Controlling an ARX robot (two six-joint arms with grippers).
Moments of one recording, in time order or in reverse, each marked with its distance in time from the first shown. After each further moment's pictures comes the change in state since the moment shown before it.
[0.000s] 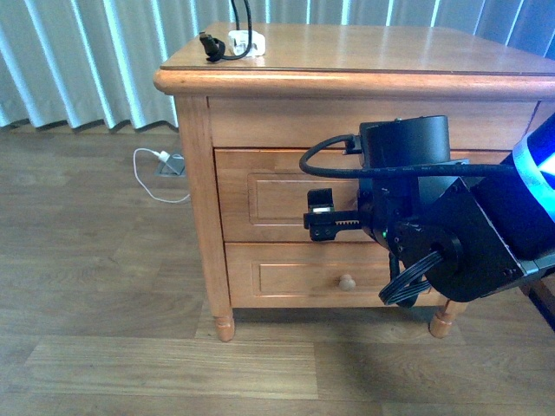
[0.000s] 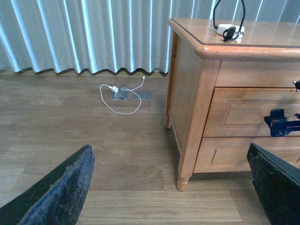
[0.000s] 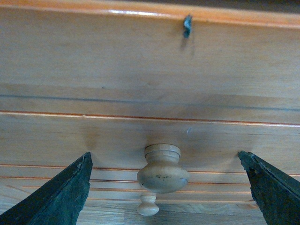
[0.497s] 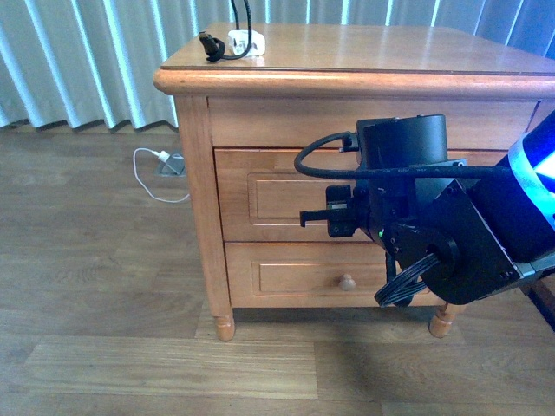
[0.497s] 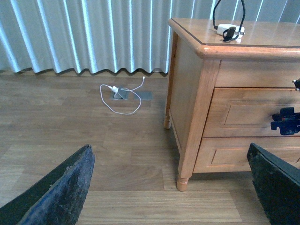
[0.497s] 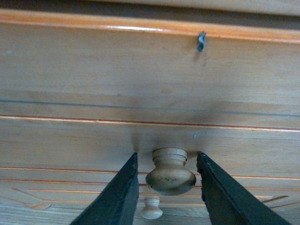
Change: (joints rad) left arm 0.000 0.000 0.000 0.000 0.000 0.000; right arm 0.009 0.000 -0.002 0.026 0.002 -0.003
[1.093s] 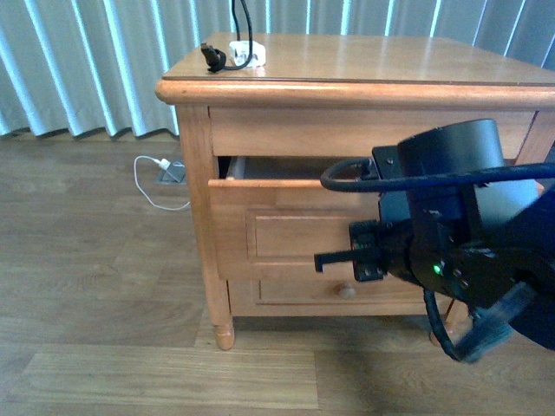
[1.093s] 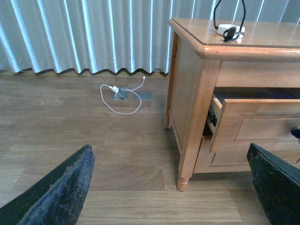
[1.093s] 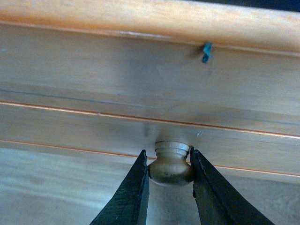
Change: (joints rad) left arm 0.000 0.000 0.000 0.000 0.000 0.000; right arm 0.009 -0.220 -0.262 -0.165 -0.124 0.023
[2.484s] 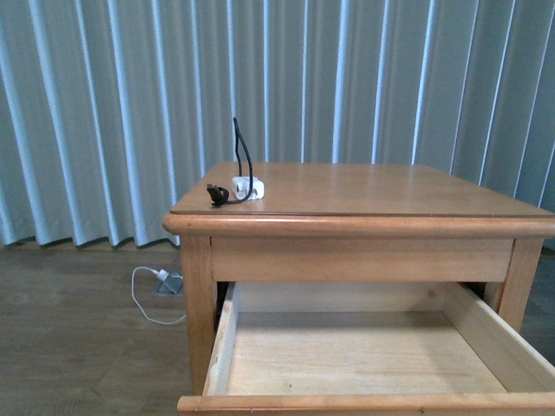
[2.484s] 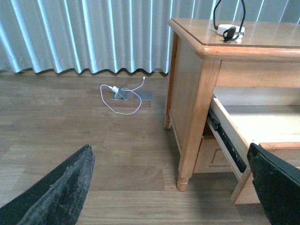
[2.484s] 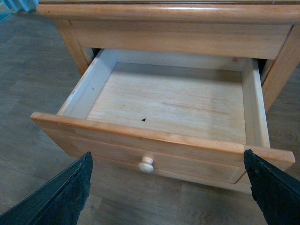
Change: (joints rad) left arm 0.000 0.000 0.000 0.000 0.000 0.000; right arm -0.142 -1.394 -0.533 -0.595 -0.262 -0.030
